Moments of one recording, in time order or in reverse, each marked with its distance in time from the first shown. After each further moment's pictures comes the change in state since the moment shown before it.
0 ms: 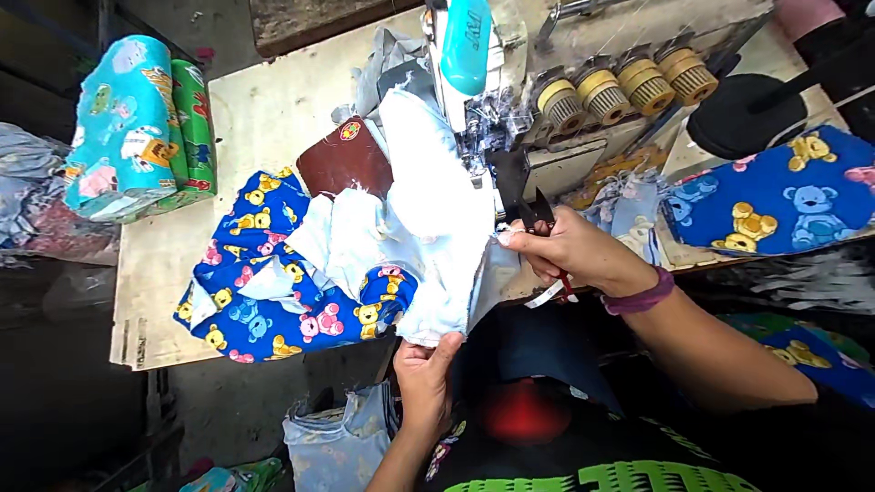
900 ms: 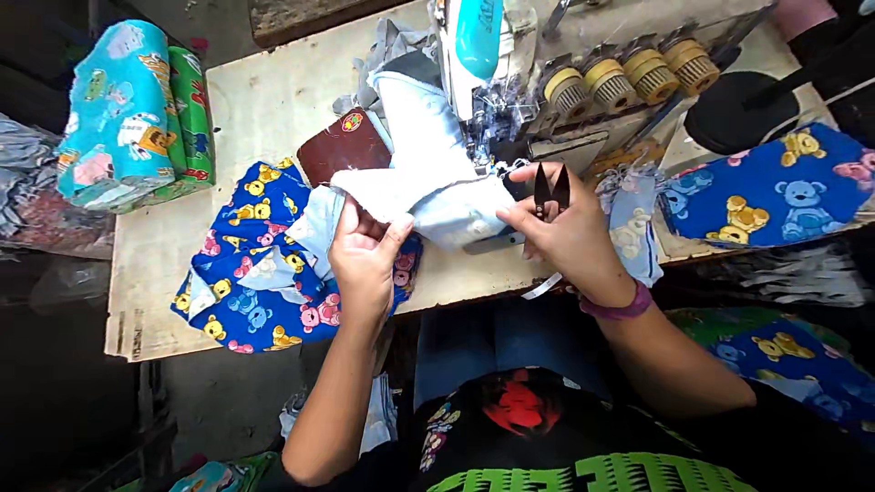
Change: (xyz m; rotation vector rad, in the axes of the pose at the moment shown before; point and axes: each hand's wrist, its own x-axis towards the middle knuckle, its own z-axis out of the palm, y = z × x) left_hand 0.107 0.075 0.022 0.379 -0.238 0.303; right_hand -0.006 -0.001 0.029 -0.318 0.397 -0.392
